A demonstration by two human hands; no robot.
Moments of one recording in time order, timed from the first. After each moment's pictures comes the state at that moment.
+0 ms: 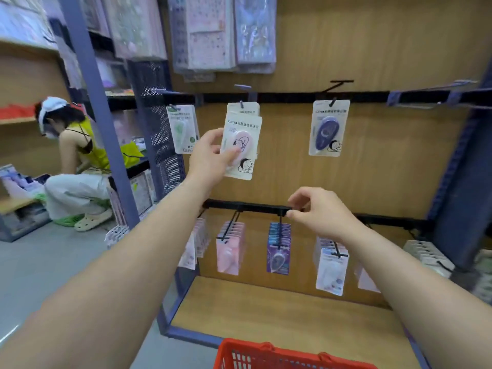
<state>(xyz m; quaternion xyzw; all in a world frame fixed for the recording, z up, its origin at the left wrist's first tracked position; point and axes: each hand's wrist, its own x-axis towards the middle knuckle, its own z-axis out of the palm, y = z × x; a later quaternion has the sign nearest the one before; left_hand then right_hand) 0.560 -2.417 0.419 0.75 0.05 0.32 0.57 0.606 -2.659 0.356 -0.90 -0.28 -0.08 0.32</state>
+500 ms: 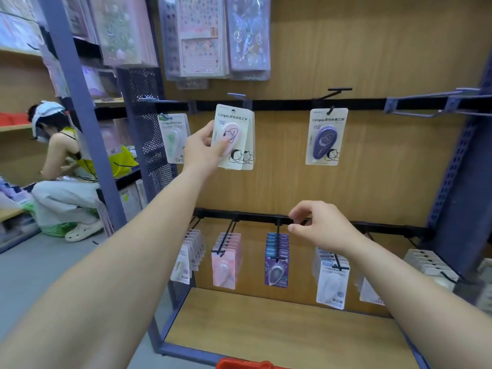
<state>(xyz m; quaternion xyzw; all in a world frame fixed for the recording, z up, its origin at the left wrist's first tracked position) 0.608 -2.394 0.437 0.75 0.01 0.35 0.56 0.625 -2.663 0.349 -0.90 -0.28 -0.05 0.32</state>
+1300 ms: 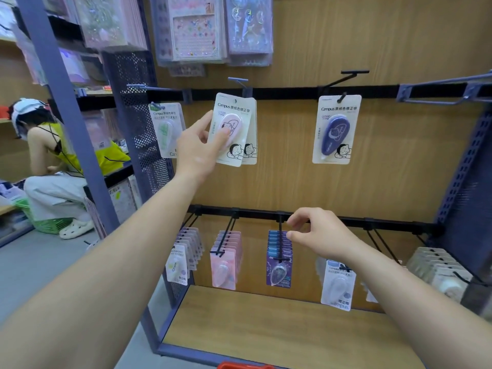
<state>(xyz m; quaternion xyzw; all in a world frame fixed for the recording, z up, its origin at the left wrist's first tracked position) 0.622 -2.382 0.423 0.78 -0.04 0.41 0.47 0.650 -2.648 0.322 -0.91 -0.27 -0.02 0.31</state>
